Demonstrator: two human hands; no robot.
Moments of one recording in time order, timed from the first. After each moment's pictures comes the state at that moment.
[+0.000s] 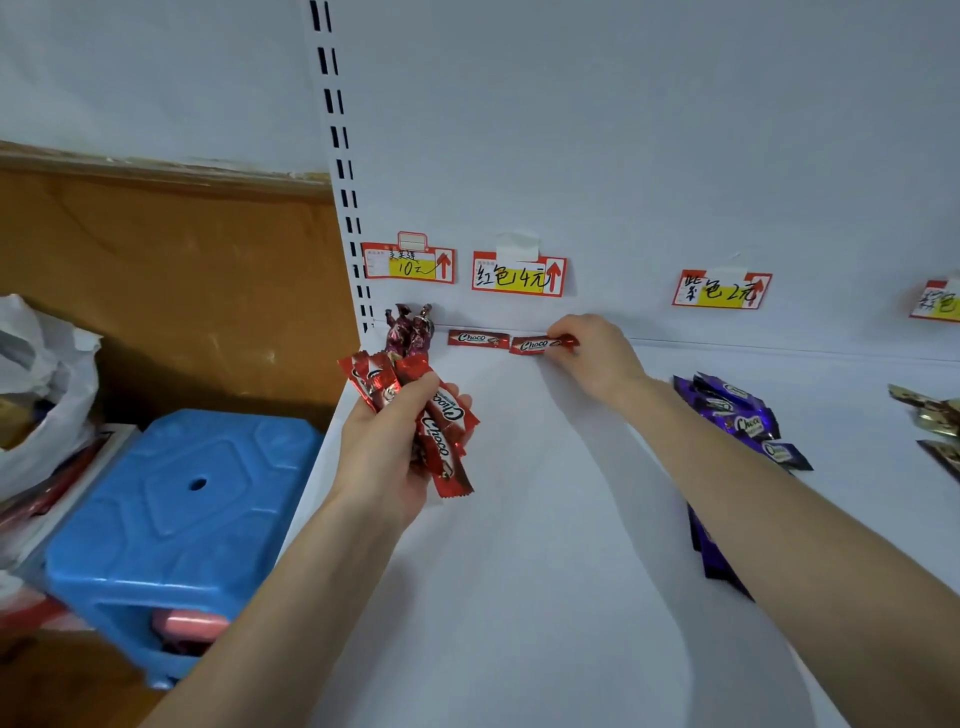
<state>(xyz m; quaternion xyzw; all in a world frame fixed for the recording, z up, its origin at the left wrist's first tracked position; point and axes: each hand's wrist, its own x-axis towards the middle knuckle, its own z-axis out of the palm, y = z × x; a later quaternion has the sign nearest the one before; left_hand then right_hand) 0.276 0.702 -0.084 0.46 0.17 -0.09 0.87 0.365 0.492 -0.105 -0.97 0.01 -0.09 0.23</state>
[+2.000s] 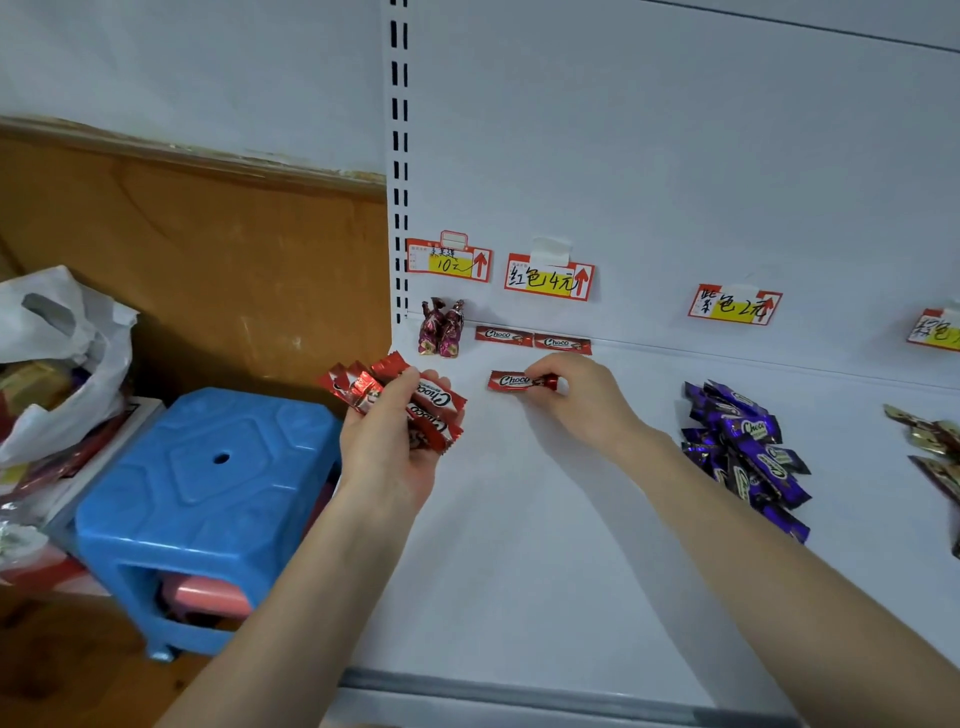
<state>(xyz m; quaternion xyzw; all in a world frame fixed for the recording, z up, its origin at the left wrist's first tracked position) 0.264 0.726 -0.088 0.33 0.25 -0.04 0.91 0.309 0.542 -0.104 -0.95 -0.07 -0.08 0.30</state>
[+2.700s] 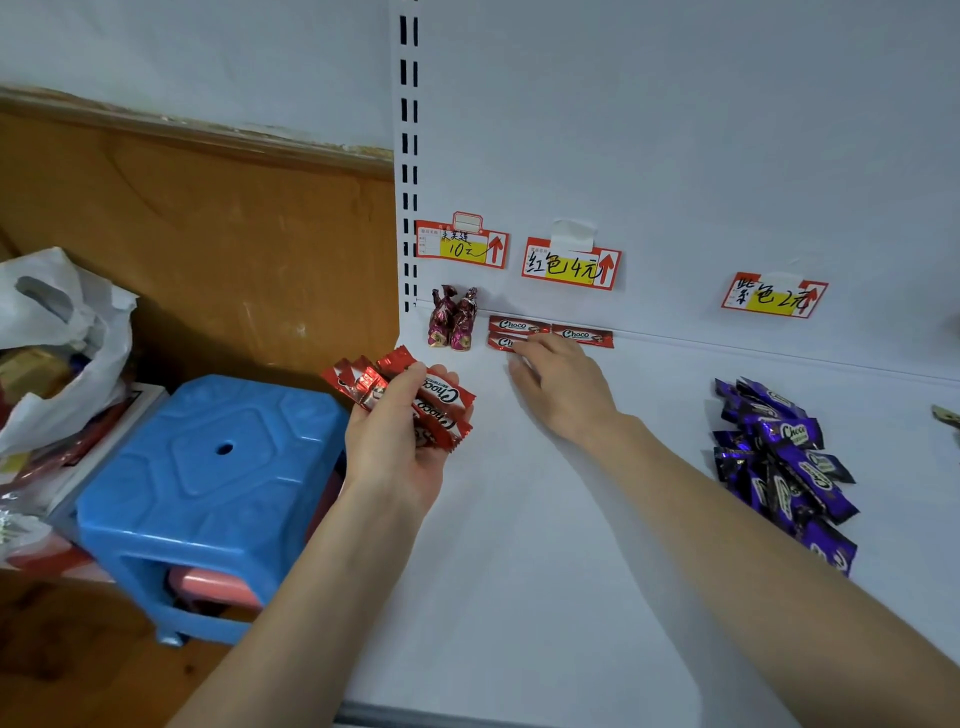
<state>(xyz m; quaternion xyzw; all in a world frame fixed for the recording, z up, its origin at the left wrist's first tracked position) 0.277 0.727 -0.097 0.32 0.26 -0.04 0.91 0.342 0.566 -0.128 -0.98 -0.08 -0.11 0.15</state>
